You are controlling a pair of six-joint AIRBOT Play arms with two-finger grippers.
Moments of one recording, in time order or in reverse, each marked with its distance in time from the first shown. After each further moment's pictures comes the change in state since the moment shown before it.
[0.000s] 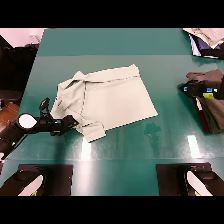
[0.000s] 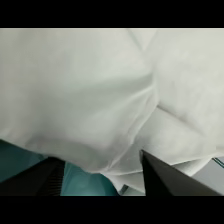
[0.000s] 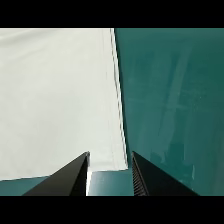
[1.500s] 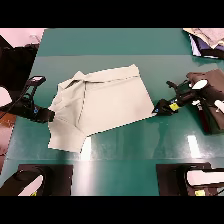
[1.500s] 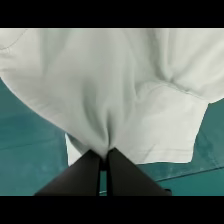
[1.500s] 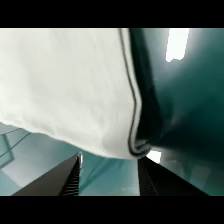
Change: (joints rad) left arm 0.000 0.000 0.479 0.499 -0.552 0.291; right arm -0.009 -0.719 0.000 0.221 0.167 -0.164
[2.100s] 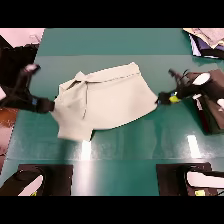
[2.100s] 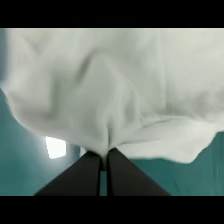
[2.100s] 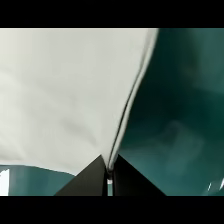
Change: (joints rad) left arm 0.000 0.000 0.135 -0.047 0.117 -0.051; right arm 0.042 0.147 0.103 -0.021 -0.114 -0.013
